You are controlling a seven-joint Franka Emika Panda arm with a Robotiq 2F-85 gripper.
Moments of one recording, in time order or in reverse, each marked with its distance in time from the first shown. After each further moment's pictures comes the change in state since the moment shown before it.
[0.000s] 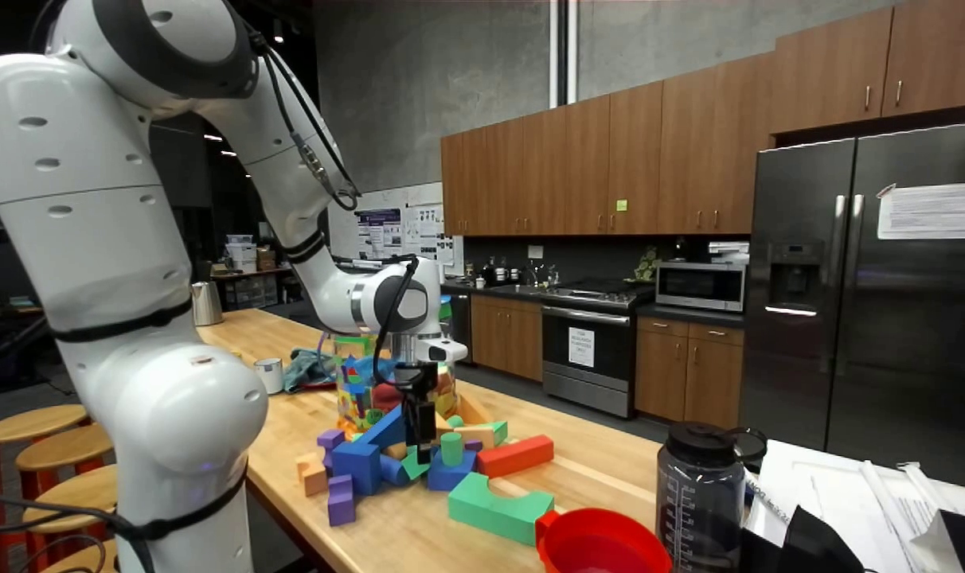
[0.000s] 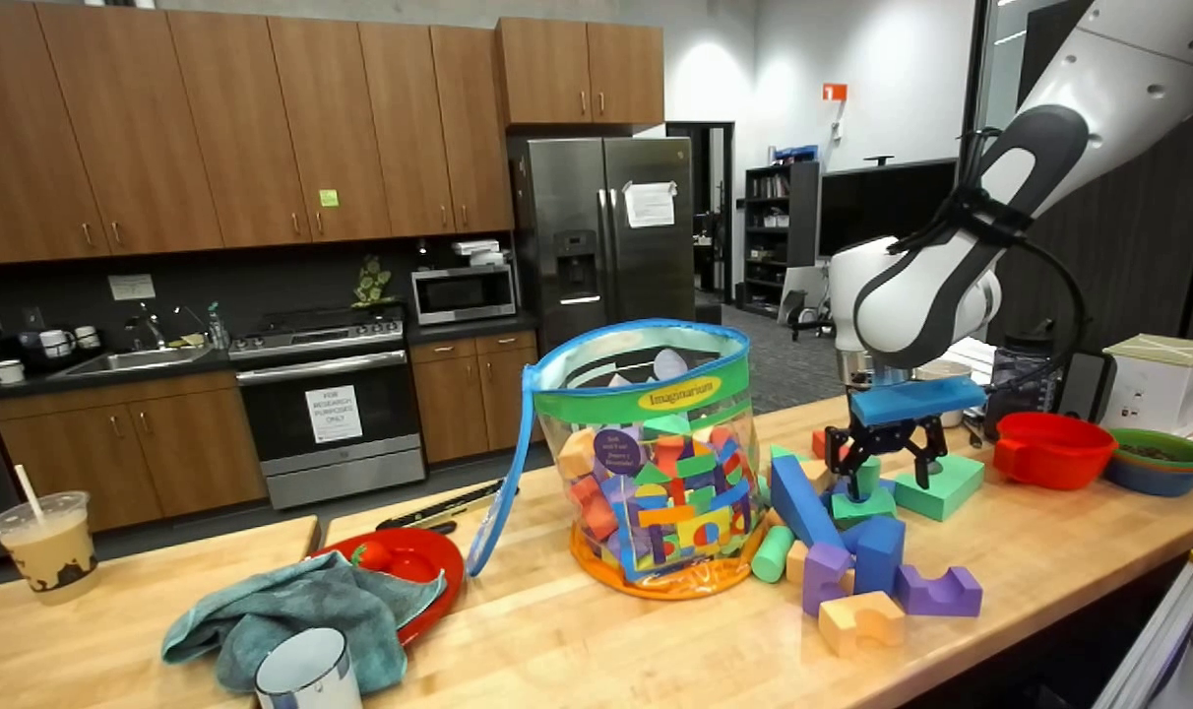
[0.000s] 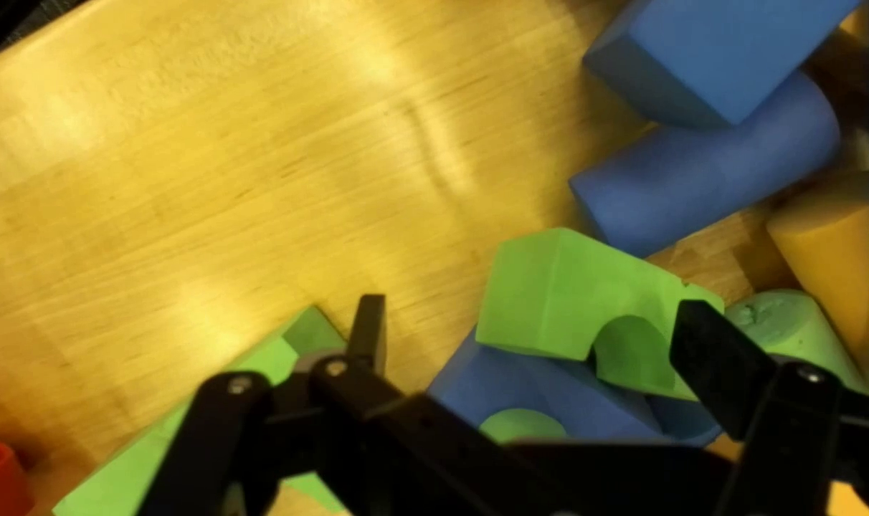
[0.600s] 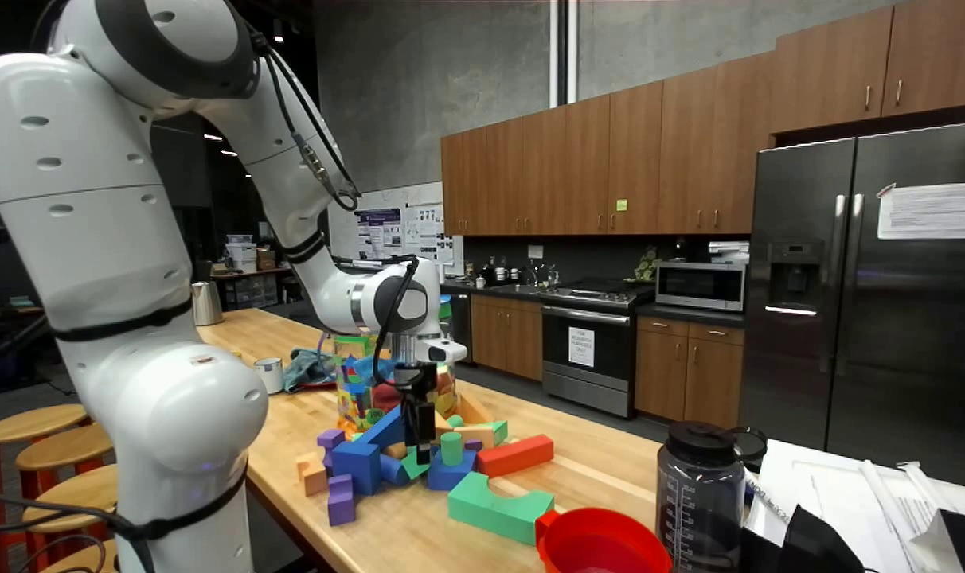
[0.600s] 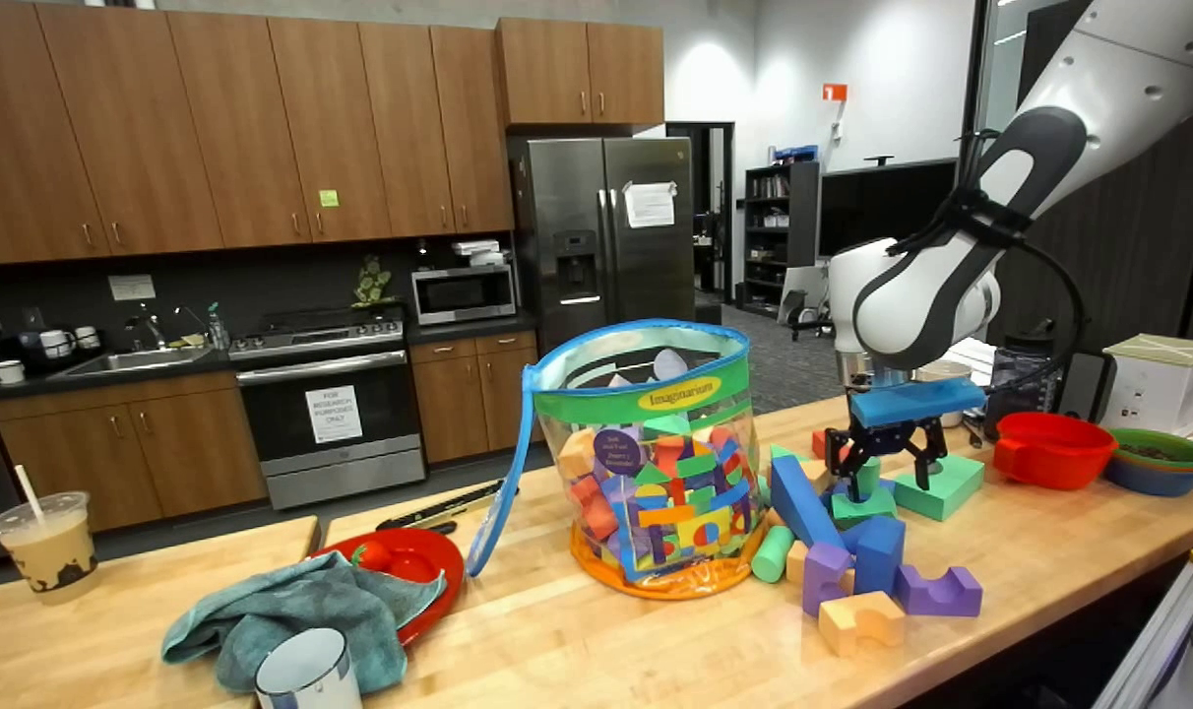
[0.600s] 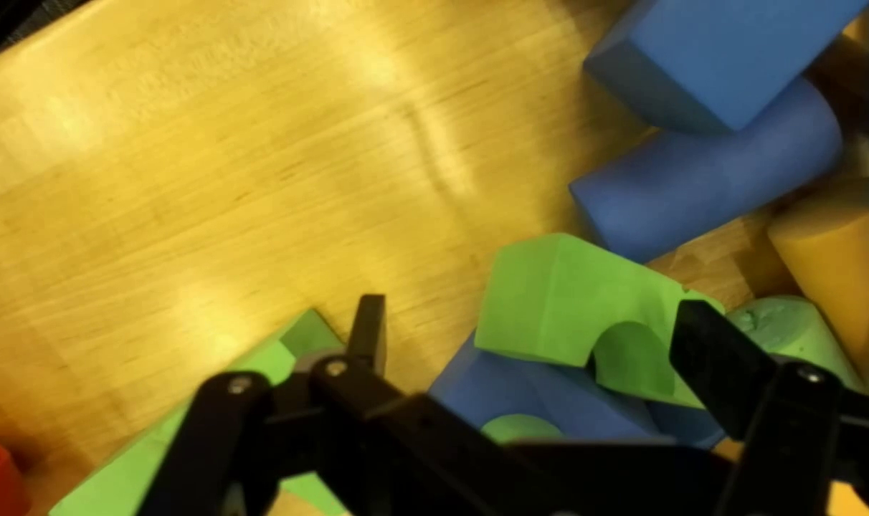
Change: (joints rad) arm 0.003 0.004 0.000 0.000 0.000 0.000 -0.002
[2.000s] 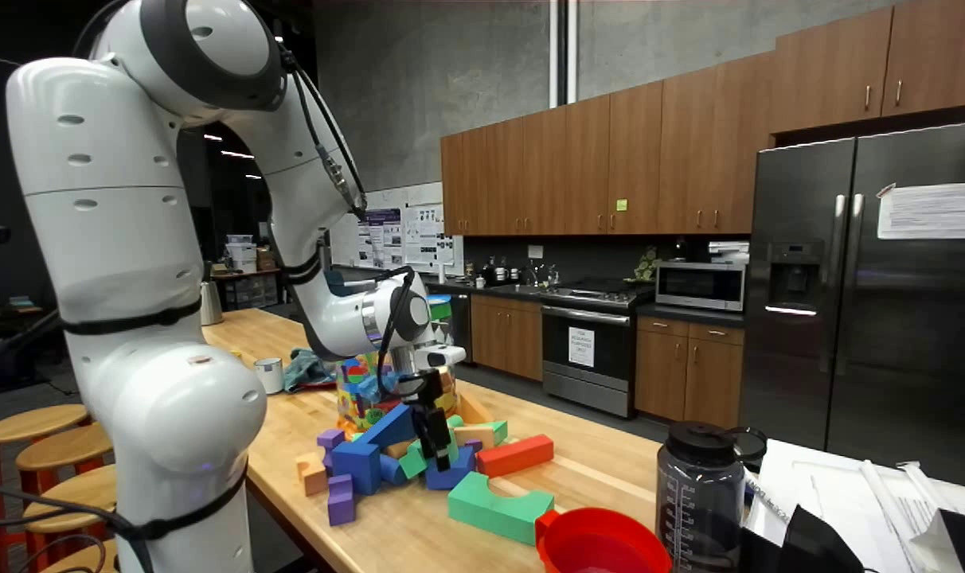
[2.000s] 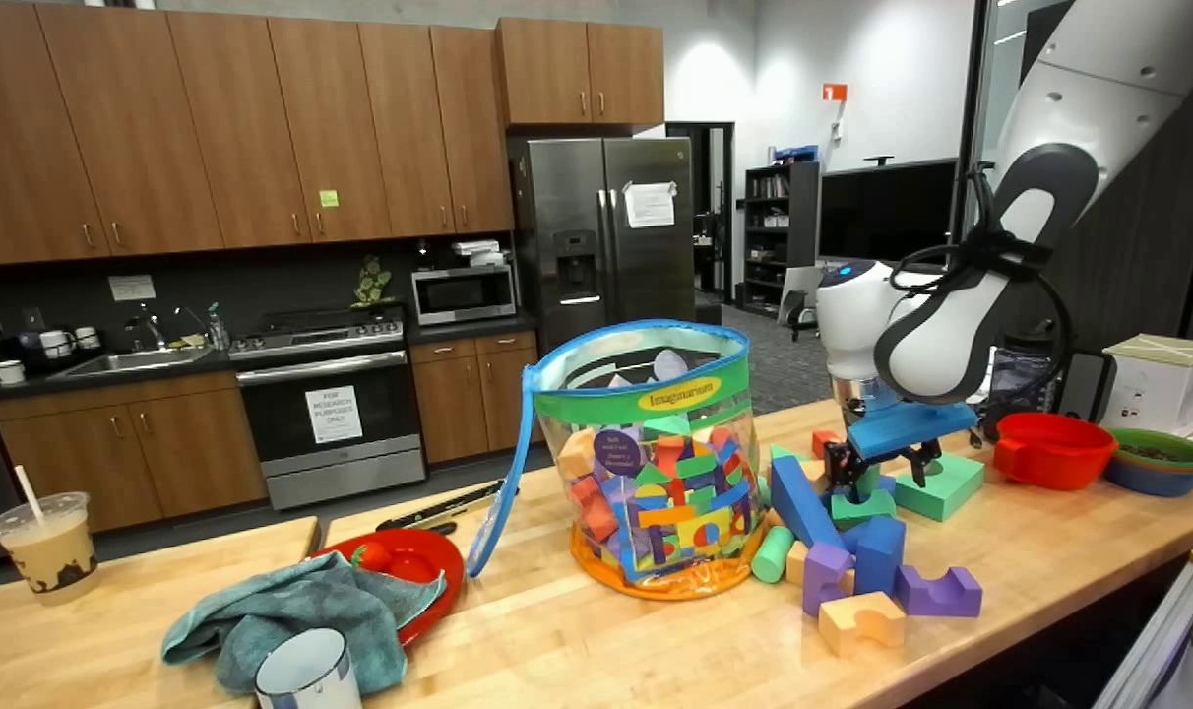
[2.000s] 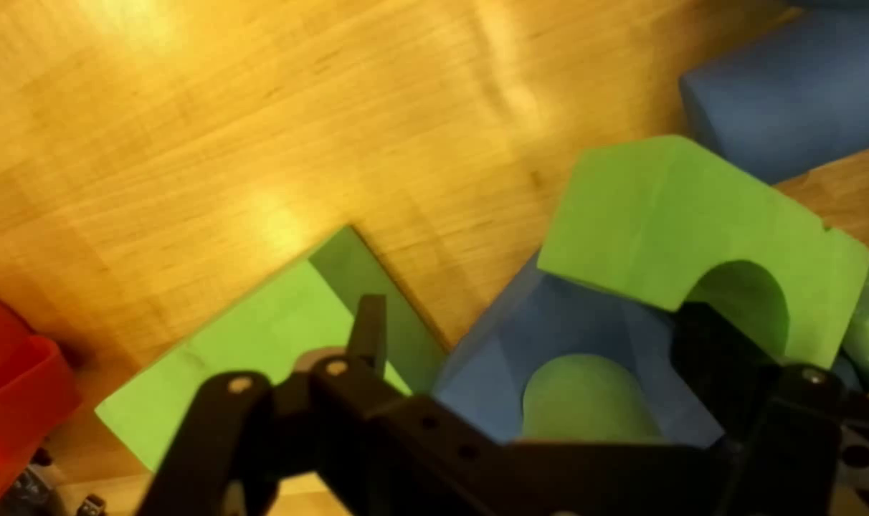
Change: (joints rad) arm -0.014 0.085 0.002 0.011 -0.377 0.093 0.296
